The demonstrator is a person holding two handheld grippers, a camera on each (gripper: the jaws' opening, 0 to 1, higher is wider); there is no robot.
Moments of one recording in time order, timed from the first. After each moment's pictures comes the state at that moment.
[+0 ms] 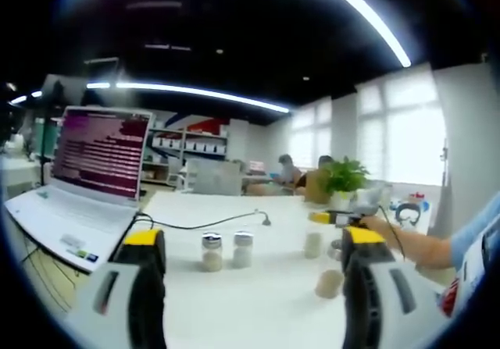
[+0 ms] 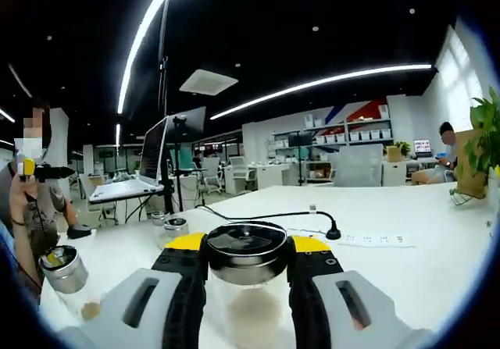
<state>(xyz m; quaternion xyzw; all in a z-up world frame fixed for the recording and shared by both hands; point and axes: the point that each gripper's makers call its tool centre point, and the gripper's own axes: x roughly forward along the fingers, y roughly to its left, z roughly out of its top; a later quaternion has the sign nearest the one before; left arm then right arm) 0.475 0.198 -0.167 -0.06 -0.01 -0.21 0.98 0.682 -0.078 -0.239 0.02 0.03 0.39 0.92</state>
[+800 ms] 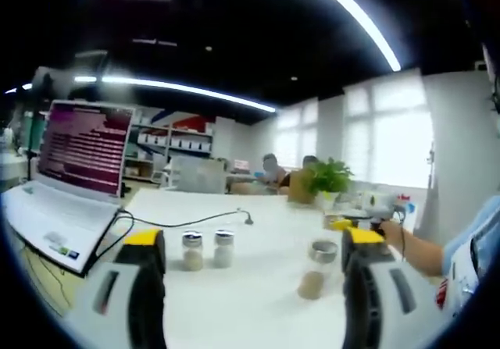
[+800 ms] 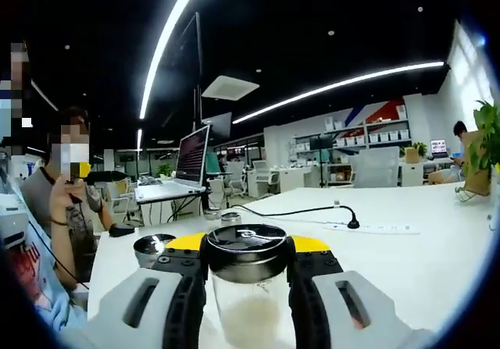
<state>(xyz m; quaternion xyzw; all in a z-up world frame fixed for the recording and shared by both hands) 0.471 0.180 -0.165 -0.07 -0.01 -0.25 0.96 0.578 -0.090 -0.229 0.03 0.01 0.43 0.90</state>
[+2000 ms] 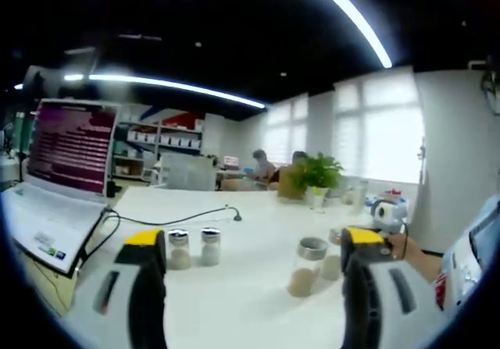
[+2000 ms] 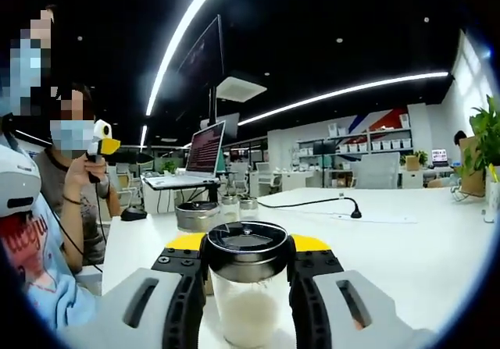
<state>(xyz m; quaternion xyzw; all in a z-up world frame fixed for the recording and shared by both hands) 0.467 0.161 -0.166 -0.06 0.00 -0.28 0.96 0.528 -0.099 -0.258 0.01 -0.01 0.43 0.90</state>
